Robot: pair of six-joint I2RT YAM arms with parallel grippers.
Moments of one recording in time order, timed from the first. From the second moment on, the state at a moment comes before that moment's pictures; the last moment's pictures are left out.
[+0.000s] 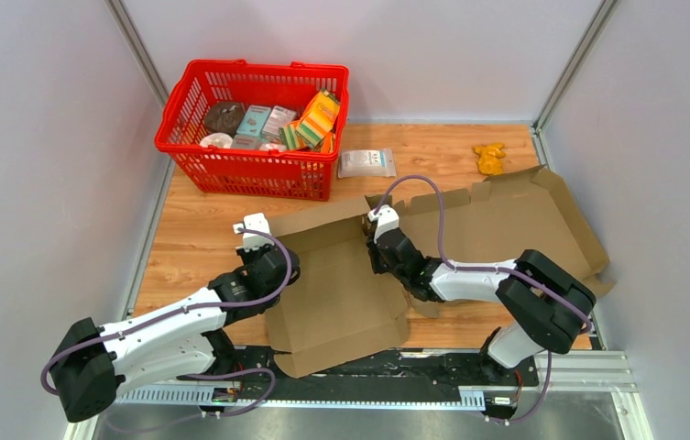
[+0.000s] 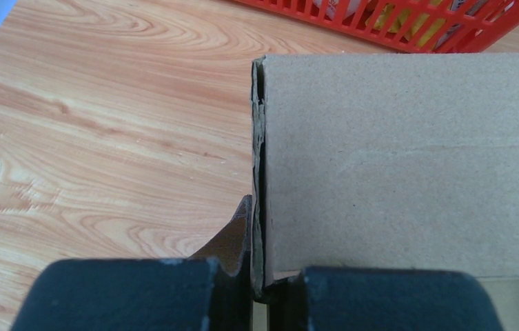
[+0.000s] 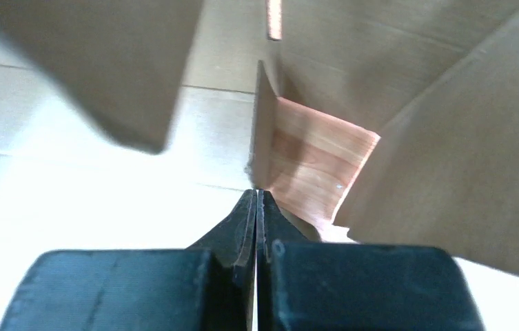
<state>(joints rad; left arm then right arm) -0.90 0.93 0.47 -0.29 -1.02 -0.69 0.88 1.53 0.60 0.34 0.31 0.32</state>
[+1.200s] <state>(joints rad) -0.89 0.91 0.47 -0.30 -1.01 -0.69 0.74 1.35 0.46 0.18 0.21 0.55</state>
